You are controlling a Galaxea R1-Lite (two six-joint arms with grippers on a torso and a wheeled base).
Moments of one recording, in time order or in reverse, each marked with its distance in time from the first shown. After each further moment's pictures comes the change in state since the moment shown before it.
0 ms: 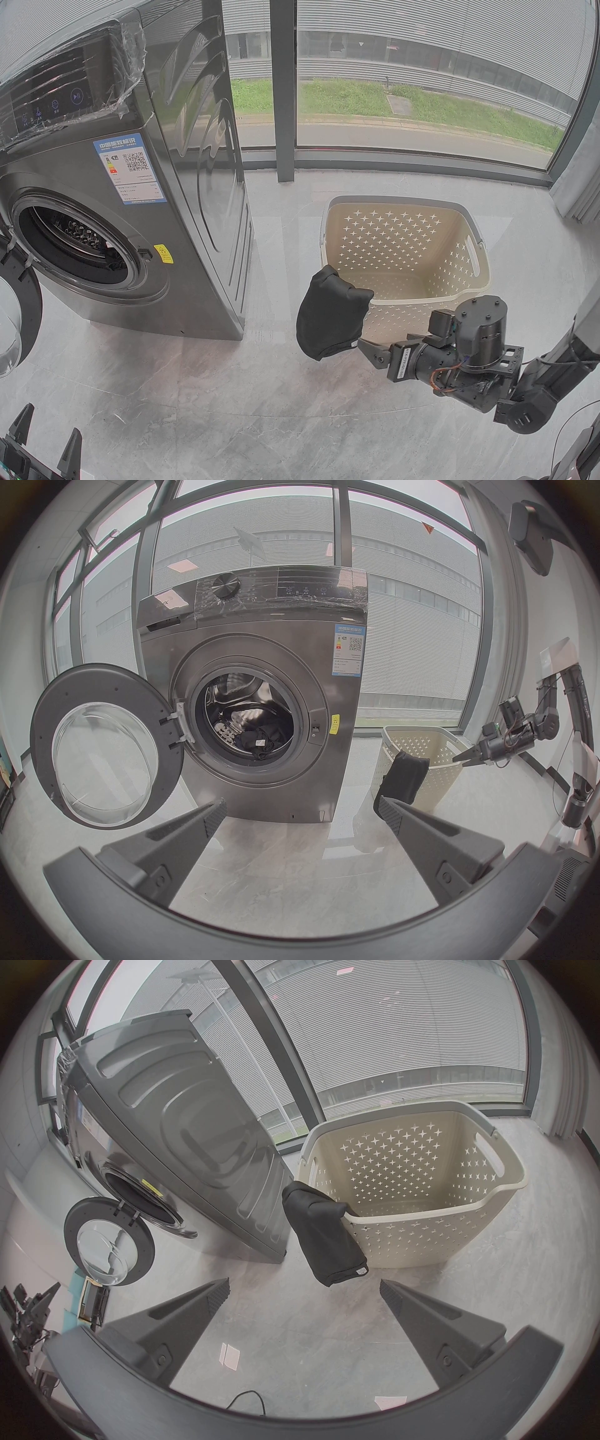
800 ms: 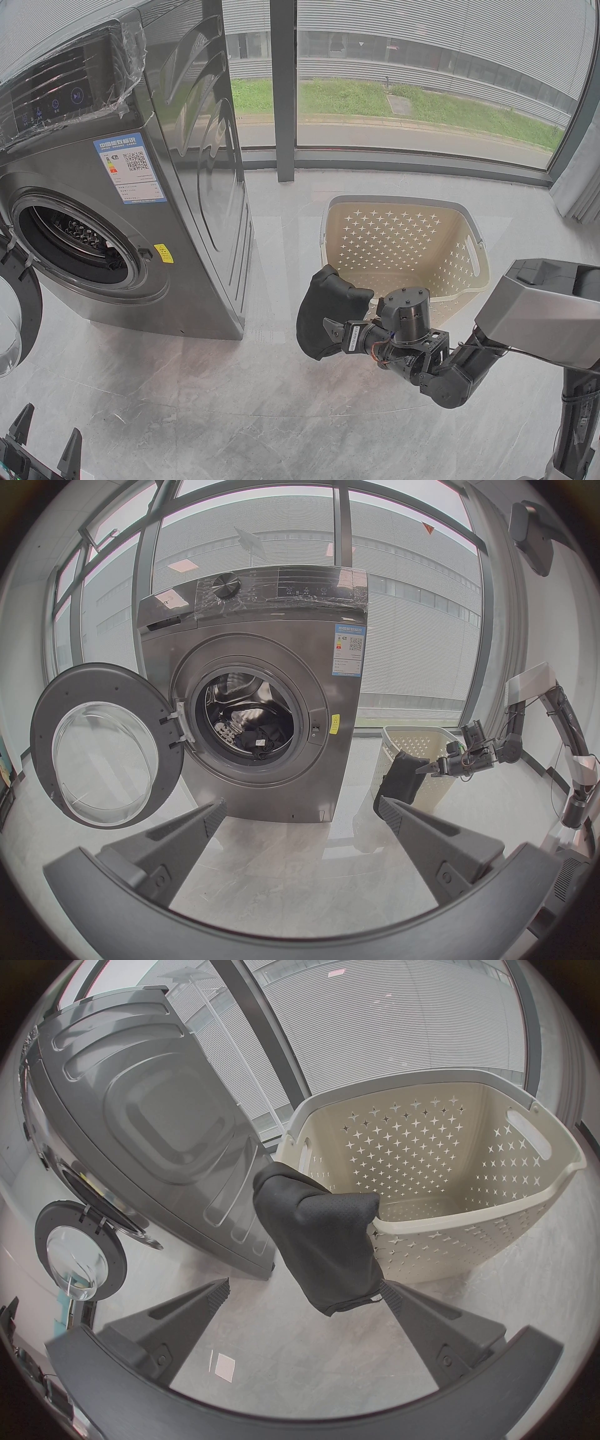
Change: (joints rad) left arm 0.000 0.000 0.000 0.000 0.000 -0.001; right arm -0.059 0.385 -0.384 -0.009 -0.001 -0.003
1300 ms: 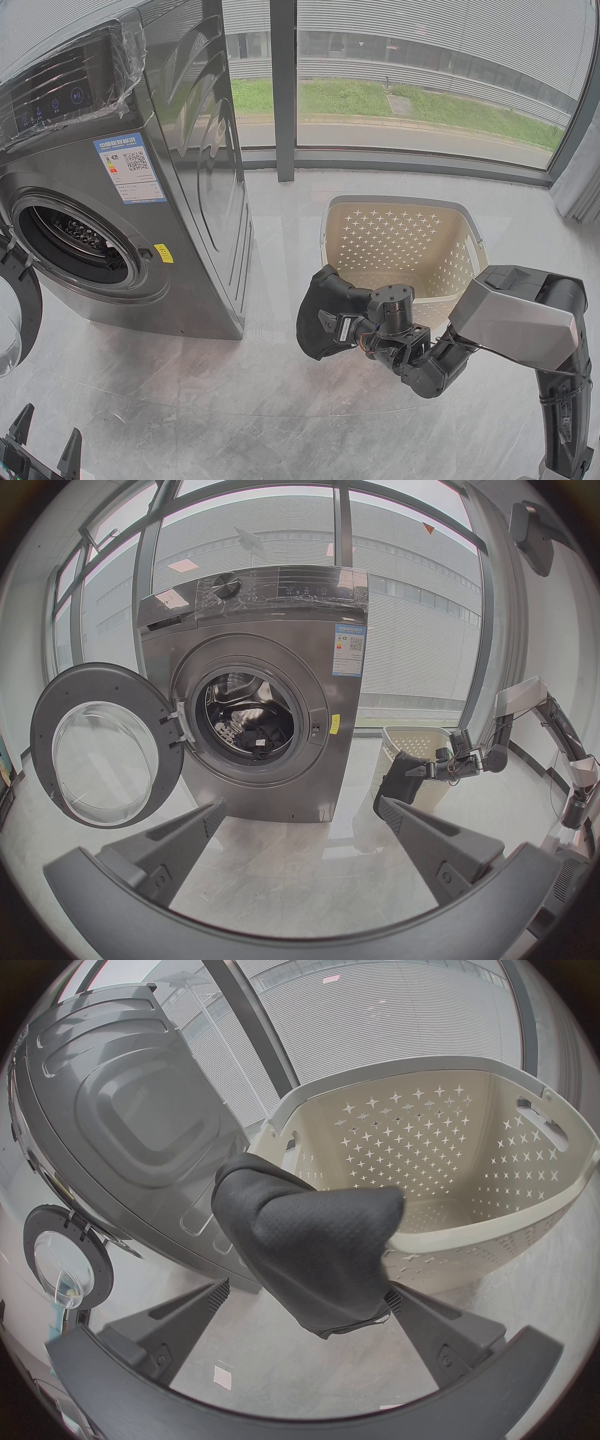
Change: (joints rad) left arm 0.000 0.000 0.000 0.000 0.000 0.000; right arm -0.038 0.143 -0.174 -0.002 0.005 -0.009
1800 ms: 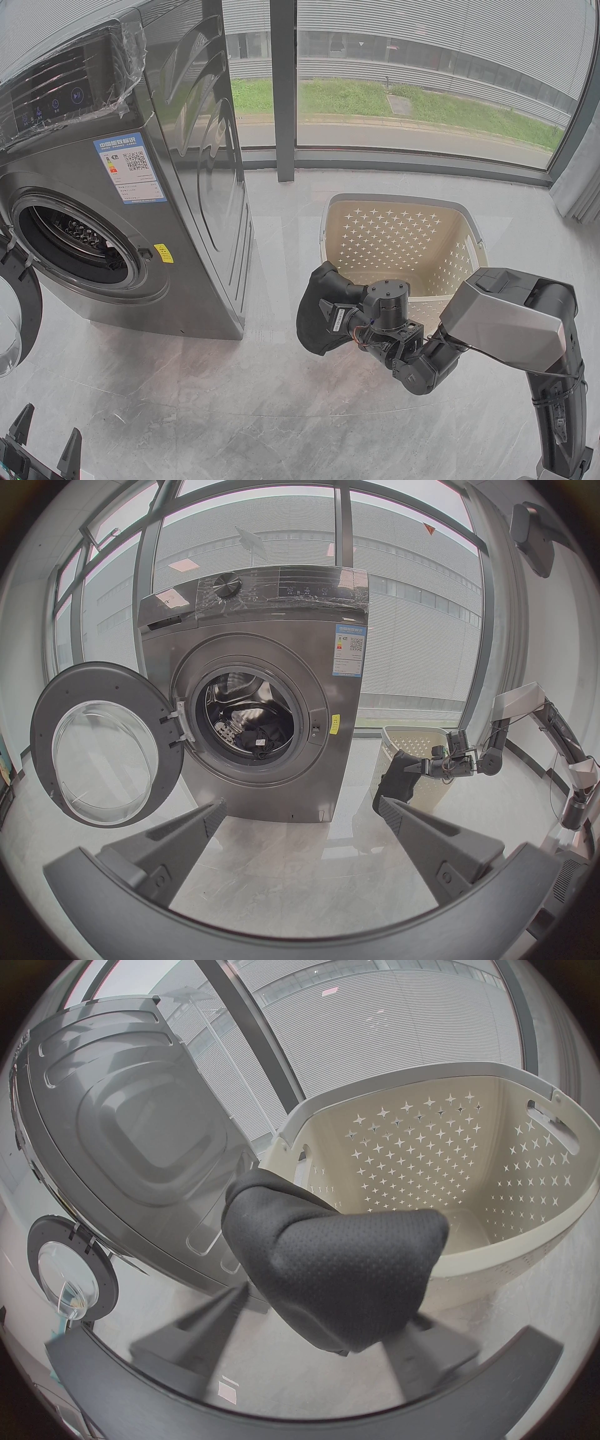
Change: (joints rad) left arm 0.000 0.000 0.000 0.000 0.000 -0.005; right arm 0.000 0.048 -0.080 -0.060 0.007 0.000
